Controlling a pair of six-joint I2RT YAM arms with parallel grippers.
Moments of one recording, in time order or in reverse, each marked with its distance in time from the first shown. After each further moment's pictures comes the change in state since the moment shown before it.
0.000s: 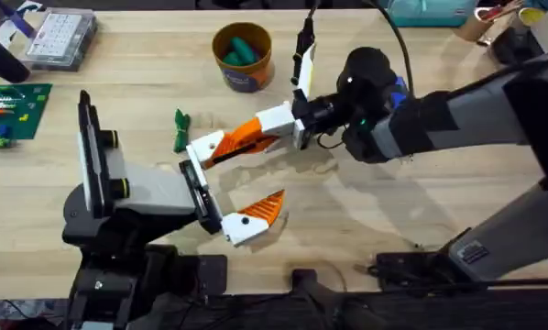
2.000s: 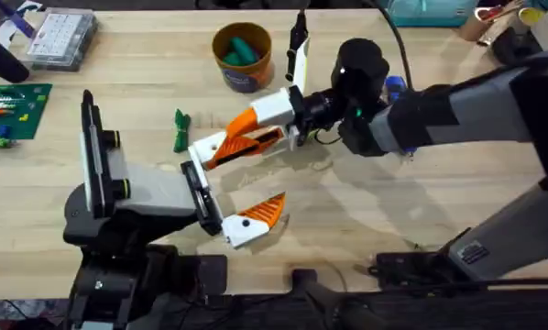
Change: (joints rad) left arm -0.004 0.000 0.000 -0.001 0.011 0.000; right arm 0.001 0.000 0.056 -0.114 -0.040 -0.071
